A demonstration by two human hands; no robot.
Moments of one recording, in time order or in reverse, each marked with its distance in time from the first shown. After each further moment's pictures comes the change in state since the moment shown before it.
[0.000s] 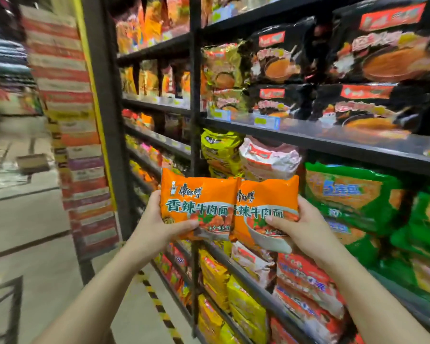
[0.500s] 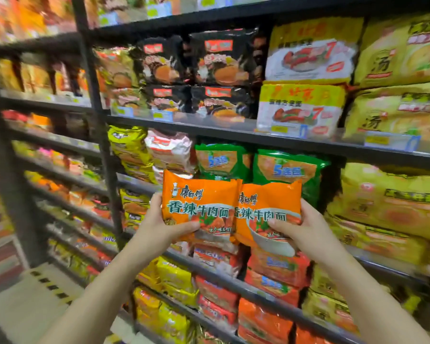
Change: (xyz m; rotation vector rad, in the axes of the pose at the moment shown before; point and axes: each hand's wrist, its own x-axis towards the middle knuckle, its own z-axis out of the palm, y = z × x) left_hand -0.128 0.075 0.147 -0.091 -0.376 0.070; right_hand -0.239 -0.031 -0.157 -0.150 0.365 0.141
